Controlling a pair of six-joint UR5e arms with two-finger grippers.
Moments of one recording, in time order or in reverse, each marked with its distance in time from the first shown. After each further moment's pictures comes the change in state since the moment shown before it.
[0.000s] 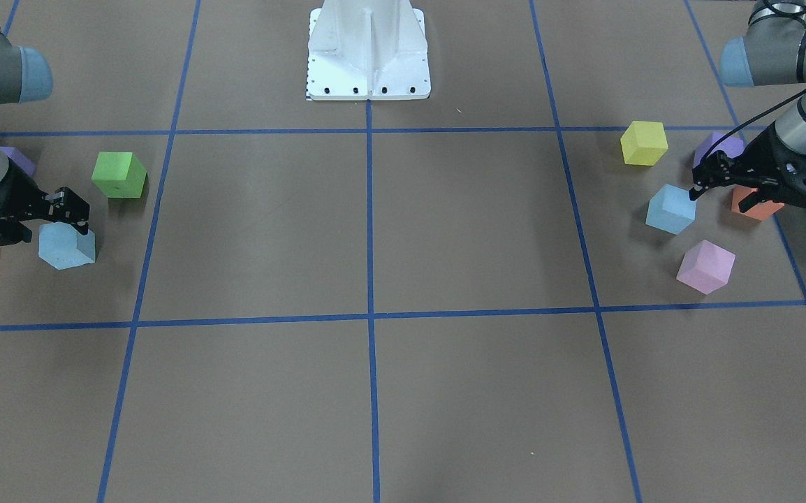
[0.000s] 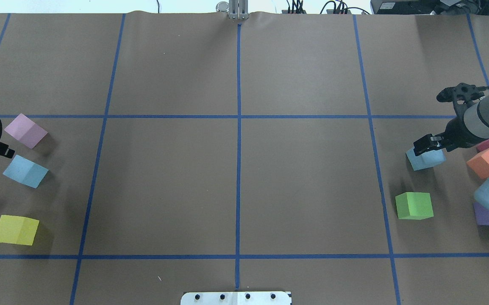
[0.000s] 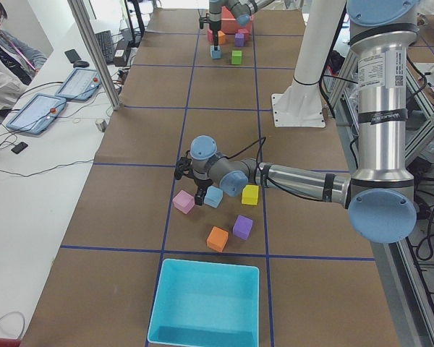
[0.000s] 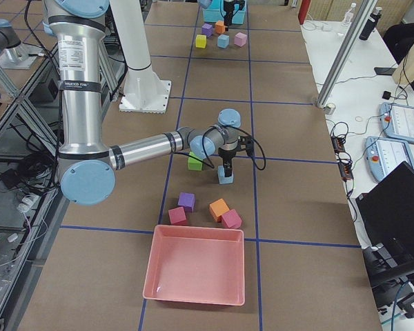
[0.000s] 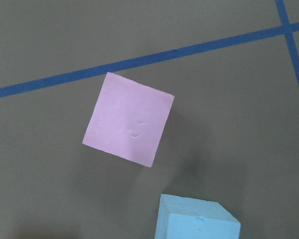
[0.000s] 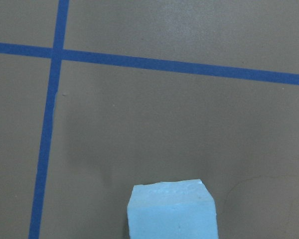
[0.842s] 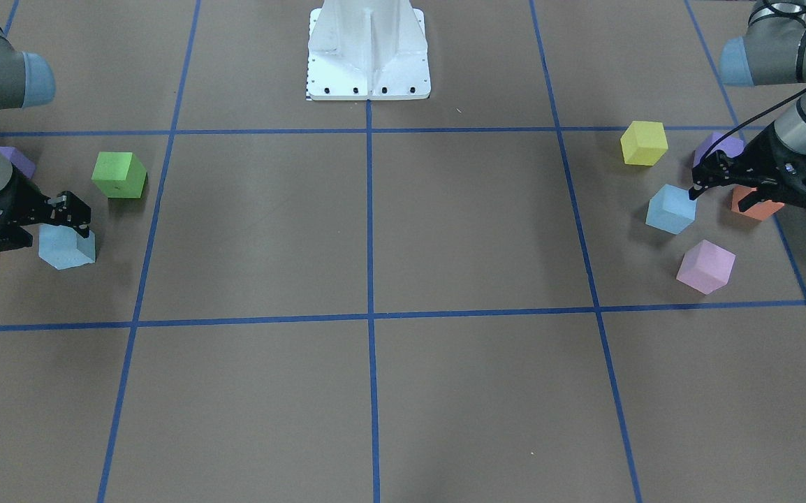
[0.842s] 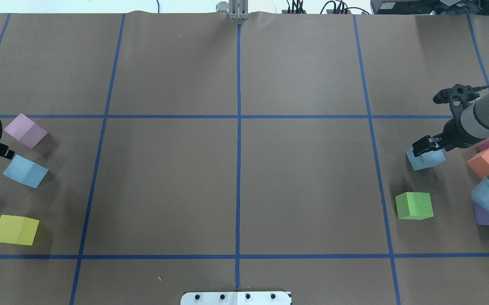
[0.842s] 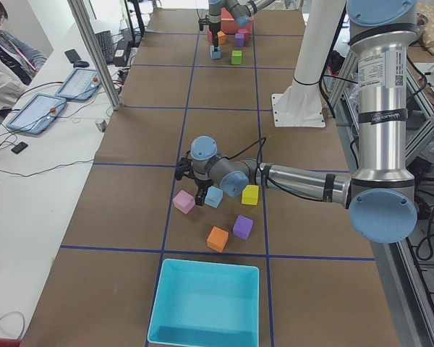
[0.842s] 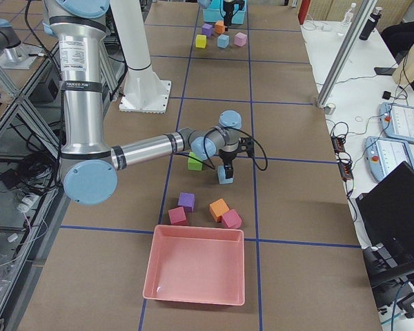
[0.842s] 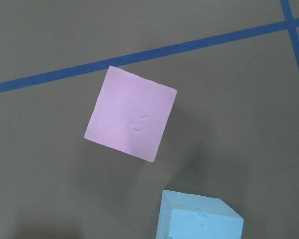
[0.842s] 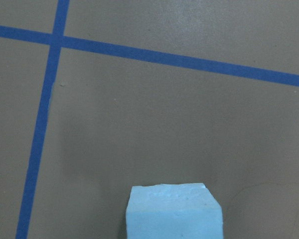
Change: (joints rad) left arm 0.002 0.002 0.000 0.000 0.000 0.000; right arm -0.006 0.013 -0.029 0.000 -0.006 -0.041
